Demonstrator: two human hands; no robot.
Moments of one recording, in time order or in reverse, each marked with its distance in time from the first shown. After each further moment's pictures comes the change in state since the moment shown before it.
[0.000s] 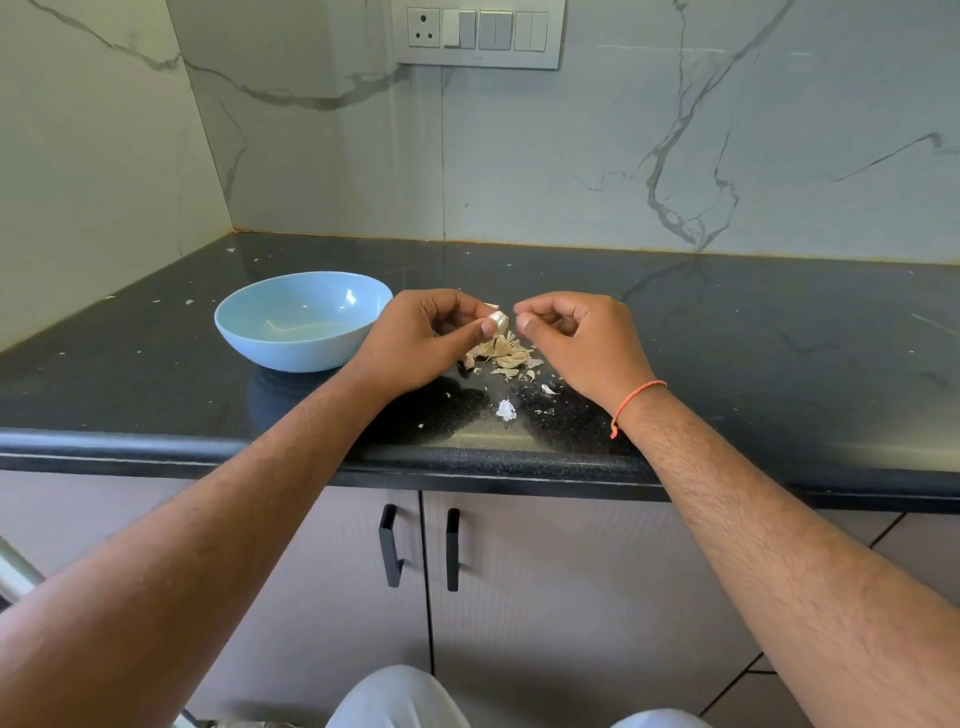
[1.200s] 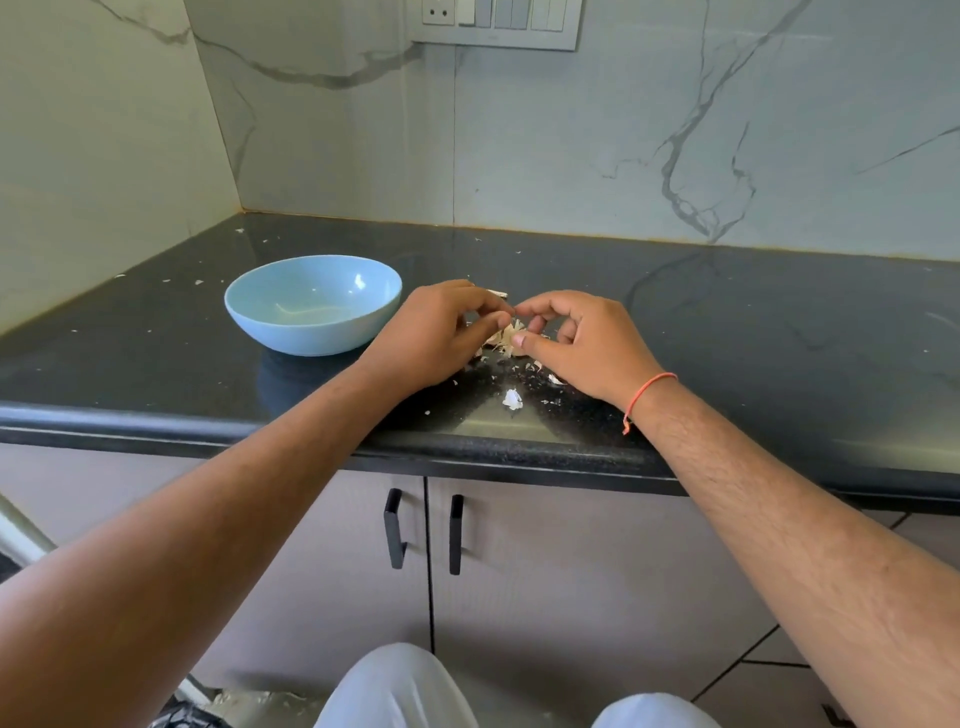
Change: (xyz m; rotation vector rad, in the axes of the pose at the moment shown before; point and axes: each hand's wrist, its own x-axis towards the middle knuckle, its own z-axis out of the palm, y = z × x) left_hand 0.000 0.004 0.006 0.396 -0.011 0.145; right_hand -0.003 0.000 -0.003 -0.101 -0.183 -0.023
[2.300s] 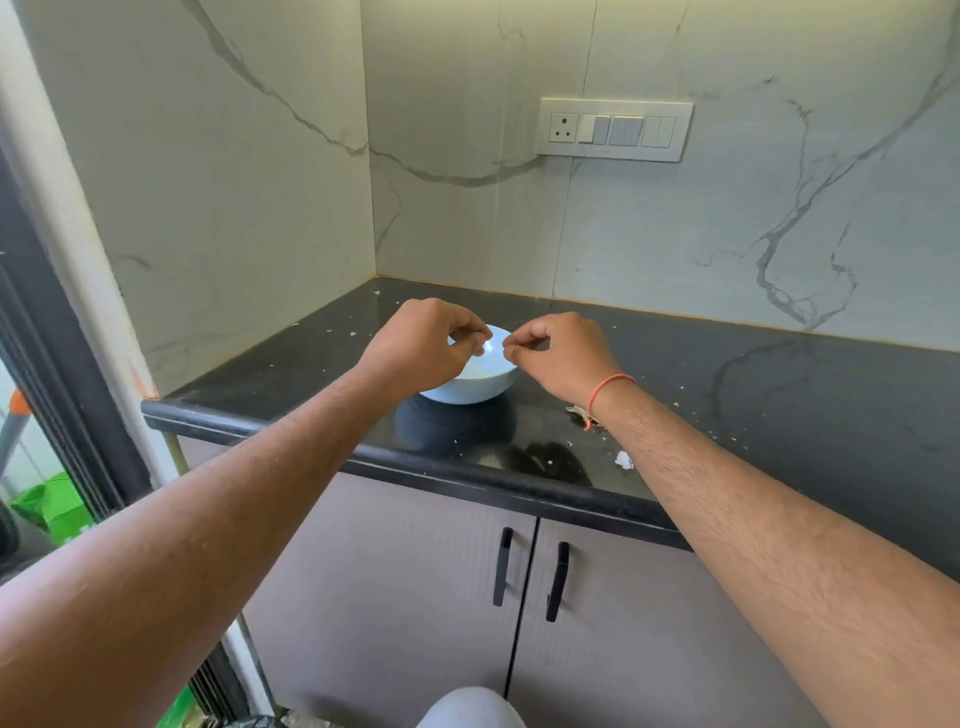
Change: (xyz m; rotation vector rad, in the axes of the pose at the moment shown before) left_hand -0.044 -0.018 -0.143 0.227 0.055 -0.349; right_hand 0.064 -0.121 0.073 -0.010 -0.086 -0.014
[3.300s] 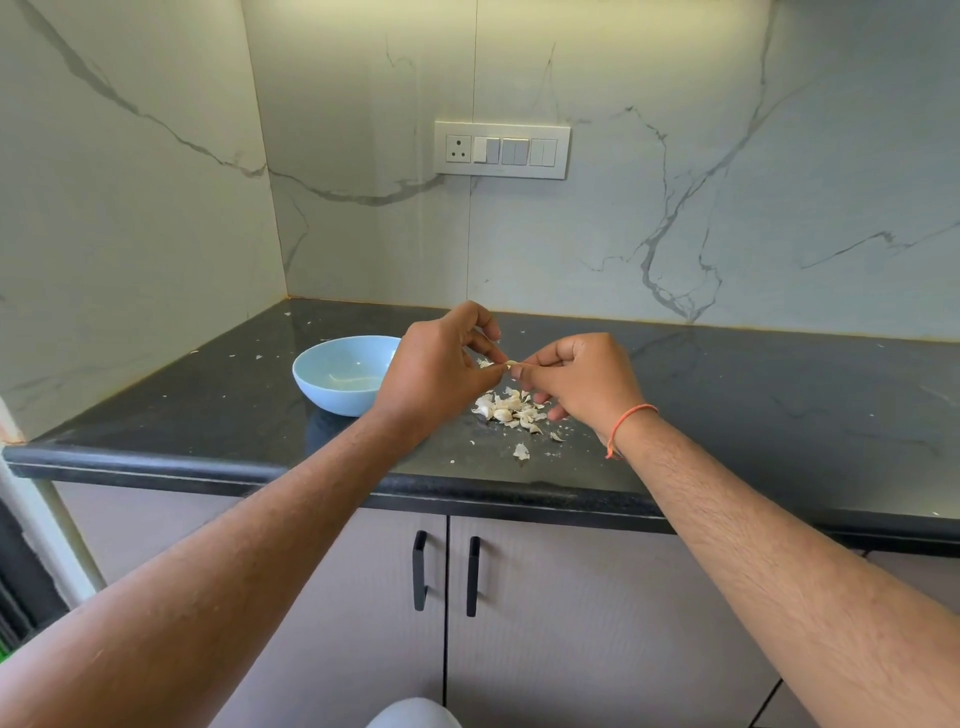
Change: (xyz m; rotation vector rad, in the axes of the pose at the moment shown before) left_hand -0.015 0.104 0.057 -0.297 0.115 0.223; right_hand -0.081 0.043 -0.091 0.273 0.168 0.251
